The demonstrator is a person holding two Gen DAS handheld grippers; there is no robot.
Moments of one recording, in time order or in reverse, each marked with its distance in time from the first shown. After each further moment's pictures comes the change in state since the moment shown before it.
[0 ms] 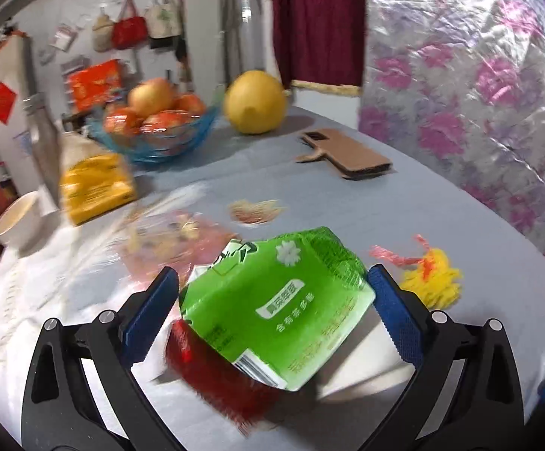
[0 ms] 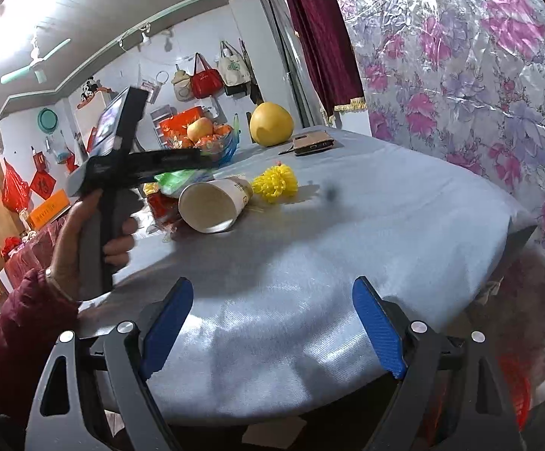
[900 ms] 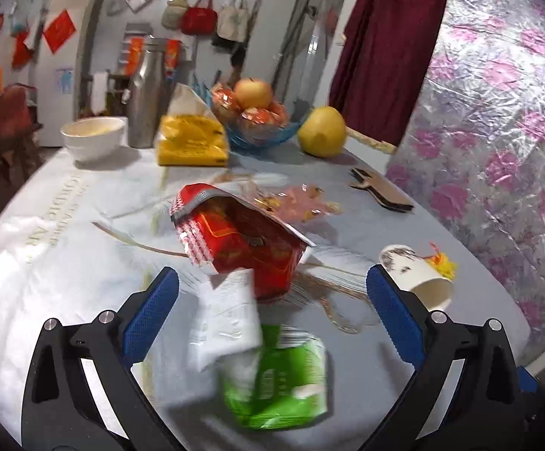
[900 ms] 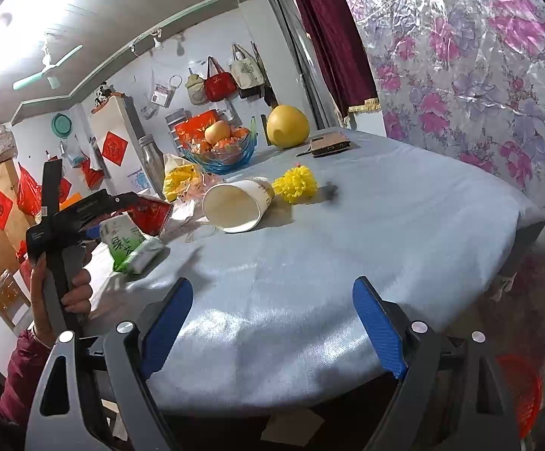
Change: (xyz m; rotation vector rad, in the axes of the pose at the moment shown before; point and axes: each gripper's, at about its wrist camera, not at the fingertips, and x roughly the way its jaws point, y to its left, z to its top) left arm -0.083 0.104 -0.074 -0.310 -0.112 -0.029; right arm -0.008 0.007 -0.002 0.014 -0.006 0.064
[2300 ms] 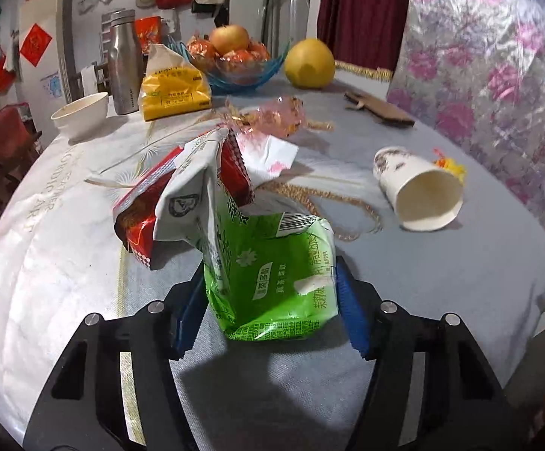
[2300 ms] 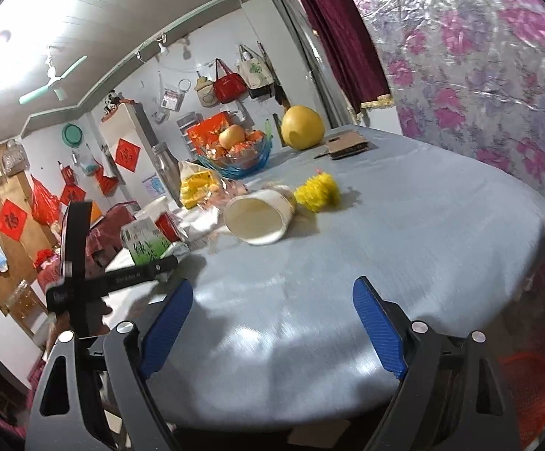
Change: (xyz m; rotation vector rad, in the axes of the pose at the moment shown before) left arm 0.008 -0.035 -0.045 0.149 0.193 0.054; right arm 0.016 0.015 0.029 0.032 0.019 0.077
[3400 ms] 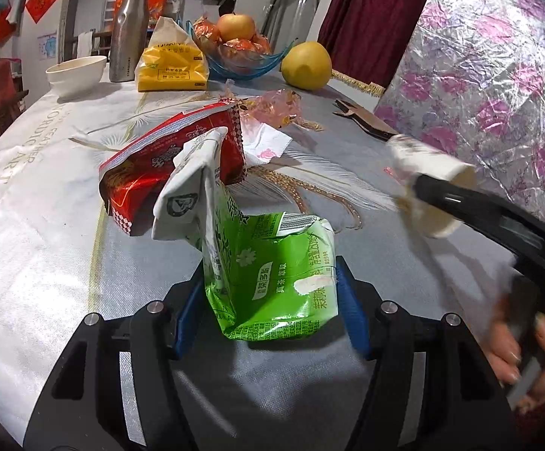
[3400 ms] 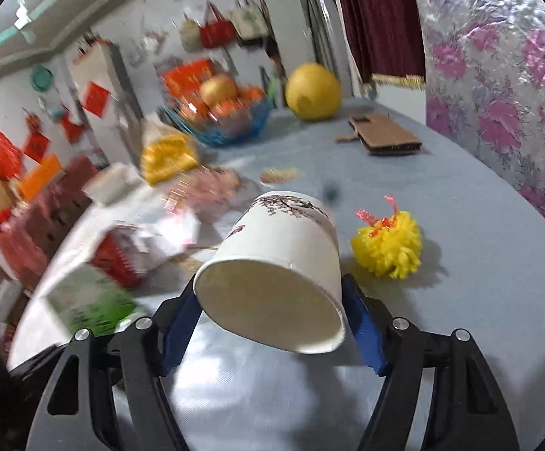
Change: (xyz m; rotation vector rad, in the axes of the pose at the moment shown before) left arm 0.001 0.012 -0.010 -0.129 0.009 -0.120; right arm 0.116 0.054 0.057 -0.087 0.142 -0.096
